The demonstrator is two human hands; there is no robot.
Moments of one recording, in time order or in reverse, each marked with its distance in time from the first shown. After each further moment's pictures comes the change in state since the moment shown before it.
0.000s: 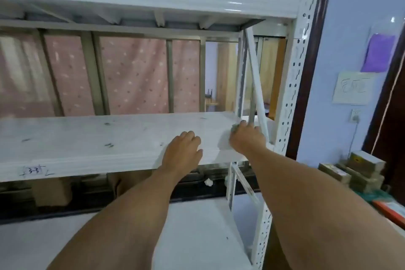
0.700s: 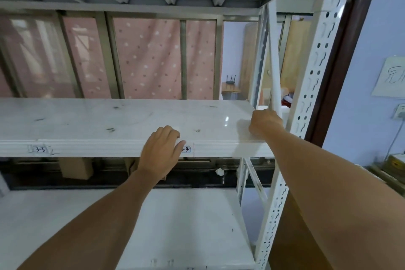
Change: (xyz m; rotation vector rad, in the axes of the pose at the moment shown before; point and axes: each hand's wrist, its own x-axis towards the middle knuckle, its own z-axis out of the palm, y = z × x) left_hand -0.036 -0.028 0.009 0.078 0.202 -0.176; right_hand 0.079 0.040 0.009 -0.279 -0.158 -0.173
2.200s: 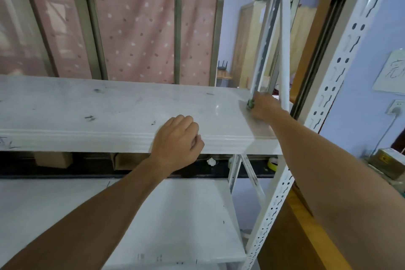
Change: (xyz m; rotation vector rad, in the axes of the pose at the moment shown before) left_hand 0.027 0.024 0.040 -0.117 0.255 0.271; right_hand 0.086 0.002 0.032 0.074 0.018 -0.055
